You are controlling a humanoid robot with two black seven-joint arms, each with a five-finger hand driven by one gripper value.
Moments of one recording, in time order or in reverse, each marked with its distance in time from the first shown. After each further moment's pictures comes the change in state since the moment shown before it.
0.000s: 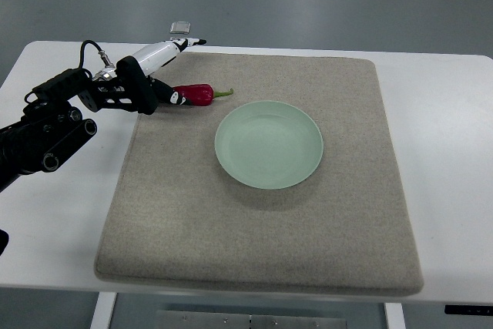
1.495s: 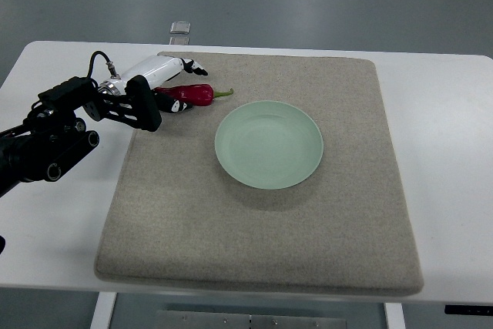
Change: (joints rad) left arm 0.000 0.001 0.080 0.012 0.056 0.063 -0.001; right arm 0.000 0.000 0.000 0.000 0.000 0.000 0.000
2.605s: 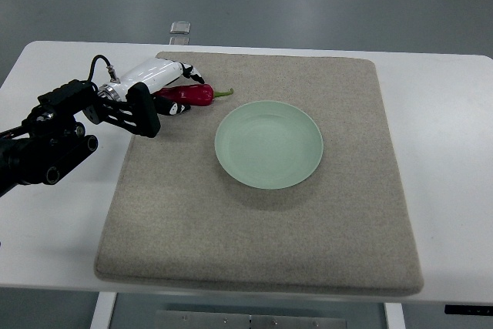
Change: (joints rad) left arm -0.003 0.011 0.052 0.002 0.012 0.041 0.000; right arm 0.000 0.000 0.000 0.000 0.000 0.000 0.000
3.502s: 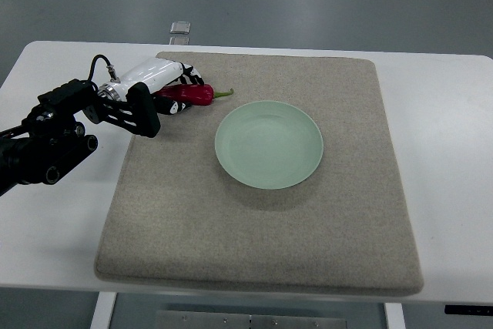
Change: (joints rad) left arm -0.003 0.002 0.003 -0.001 -0.001 0.000 0.000; right arm 0.000 0.000 0.000 0.000 0.000 0.000 0.000
